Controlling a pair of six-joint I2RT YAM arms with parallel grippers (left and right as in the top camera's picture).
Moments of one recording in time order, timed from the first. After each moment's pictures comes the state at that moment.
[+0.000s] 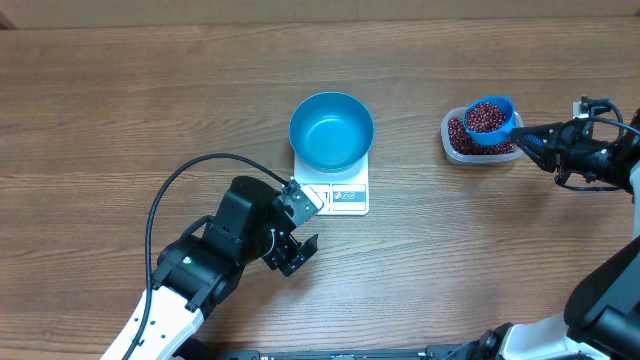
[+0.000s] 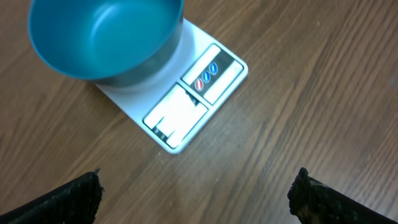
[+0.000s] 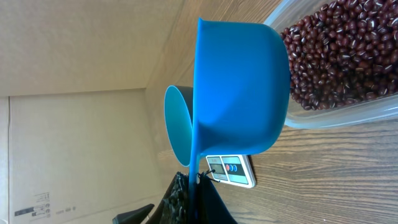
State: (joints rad) left arm -0.54 1.02 0.80 -0.62 0.13 0.31; right arm -0.56 1.71 1.33 -1.04 -1.11 0.08
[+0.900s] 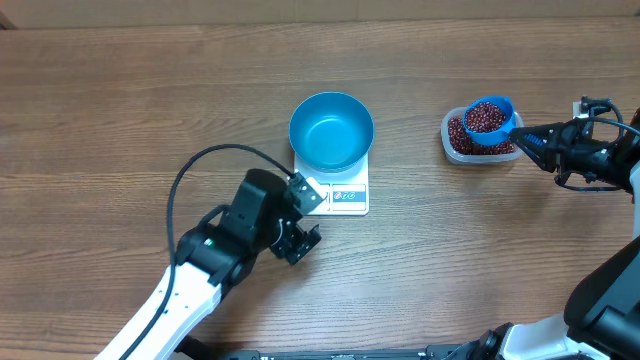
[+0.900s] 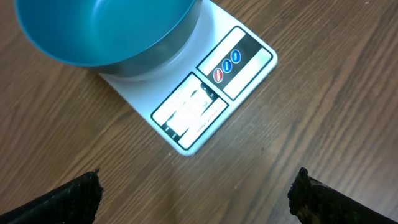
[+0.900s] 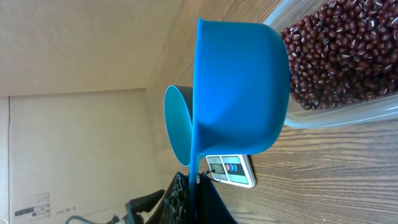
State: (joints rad) left arm -0.54 1.16 0.76 -0.50 0.06 0.31; right arm -0.56 1.71 1.33 -1.04 -1.11 0.08
